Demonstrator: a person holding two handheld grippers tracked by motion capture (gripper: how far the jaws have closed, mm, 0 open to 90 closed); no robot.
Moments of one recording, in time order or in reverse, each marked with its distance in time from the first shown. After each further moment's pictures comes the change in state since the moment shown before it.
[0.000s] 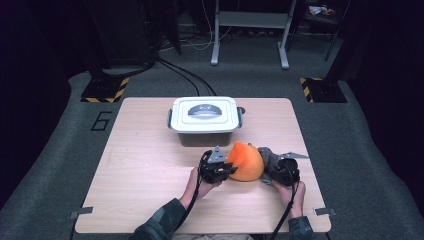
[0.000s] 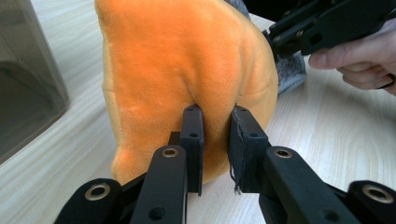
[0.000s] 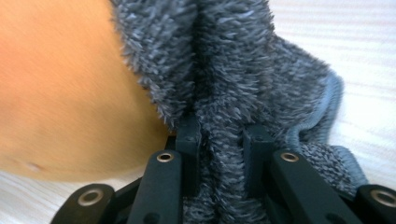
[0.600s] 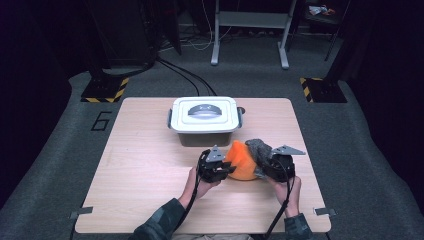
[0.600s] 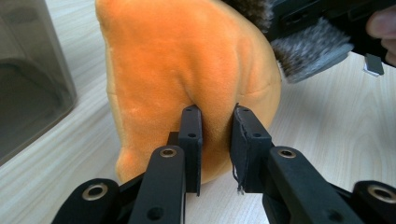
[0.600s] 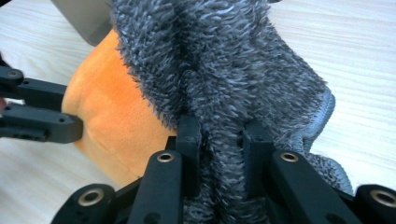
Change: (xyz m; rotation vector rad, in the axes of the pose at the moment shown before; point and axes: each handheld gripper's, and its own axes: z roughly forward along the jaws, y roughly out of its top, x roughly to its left) left arm 0.004 -0.002 -0.003 -0.003 0.010 -0.025; right arm 0.045 0.029 -0.032 -0.117 0.028 -0.105
